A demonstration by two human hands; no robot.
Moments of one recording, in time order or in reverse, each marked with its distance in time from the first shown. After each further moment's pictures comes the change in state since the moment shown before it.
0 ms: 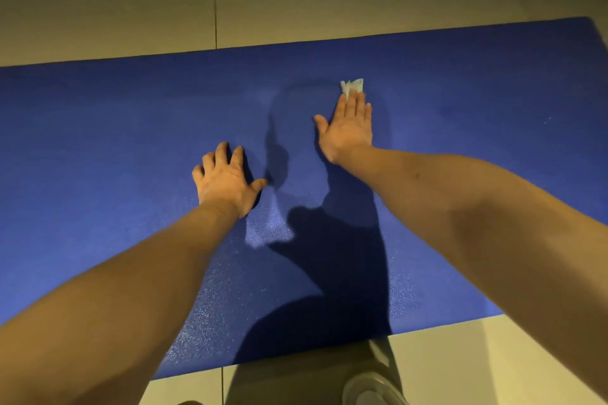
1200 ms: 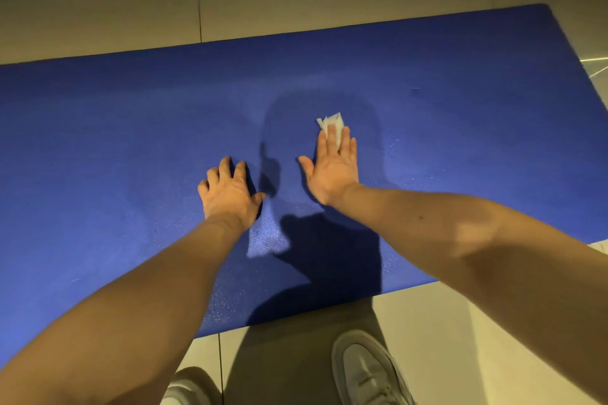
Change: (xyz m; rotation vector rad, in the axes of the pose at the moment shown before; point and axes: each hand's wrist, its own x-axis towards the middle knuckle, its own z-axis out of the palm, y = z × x) left_hand -0.066 0.019 0.016 -0.023 -0.041 0.014; right_hand -0.115 0.016 0.037 0.004 -0.048 -0.089
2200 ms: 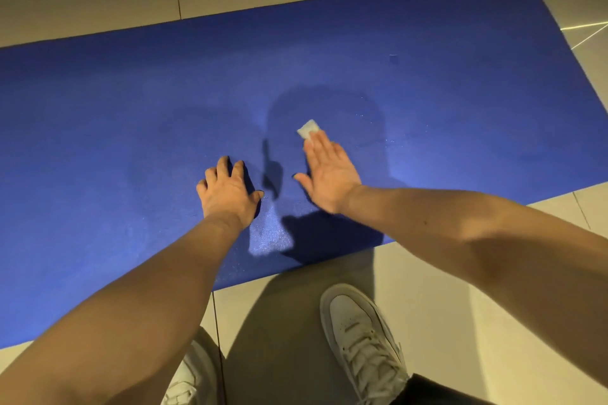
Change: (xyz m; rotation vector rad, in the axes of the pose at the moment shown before) left_hand -0.061 0.011 0.023 0.015 -0.016 0.041; right_hand -0.081 0.035 0.025 -0.123 -0.021 -0.254
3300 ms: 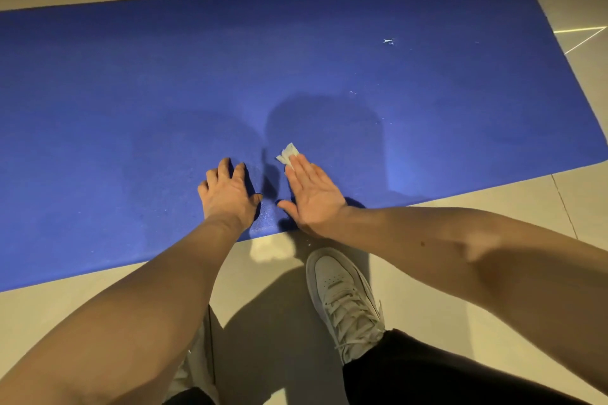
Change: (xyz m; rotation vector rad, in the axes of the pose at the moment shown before) left_hand -0.072 0.003 0.030 -0.044 -0.019 -0.035; right_hand -0.090 -0.051 0.035 0.085 -0.052 -0.094
